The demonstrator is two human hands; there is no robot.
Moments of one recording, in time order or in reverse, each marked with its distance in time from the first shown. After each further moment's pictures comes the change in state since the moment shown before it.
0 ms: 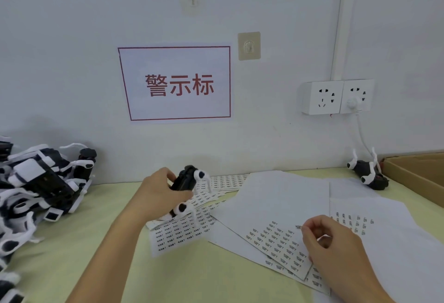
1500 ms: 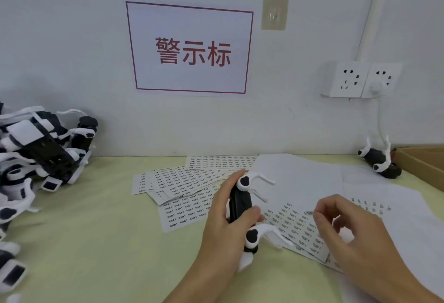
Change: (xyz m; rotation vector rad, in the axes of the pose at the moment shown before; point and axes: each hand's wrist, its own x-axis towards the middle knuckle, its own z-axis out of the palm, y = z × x) left_hand -0.085 -0.002 0.105 -0.990 -0.185 0.163; right_hand -0.016 -0.017 0.001 -0.166 -0.057 -0.456
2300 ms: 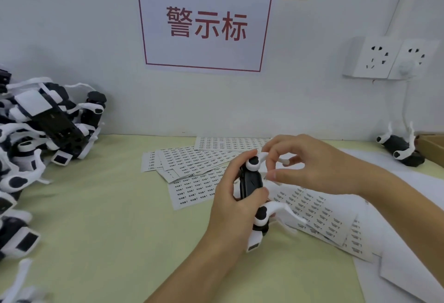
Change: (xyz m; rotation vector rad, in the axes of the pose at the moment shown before) left_hand 0.002 0.007 0.000 -0.049 0.023 0.031; right_hand 0.099 -0.047 0.025 0.010 -0.650 -0.169
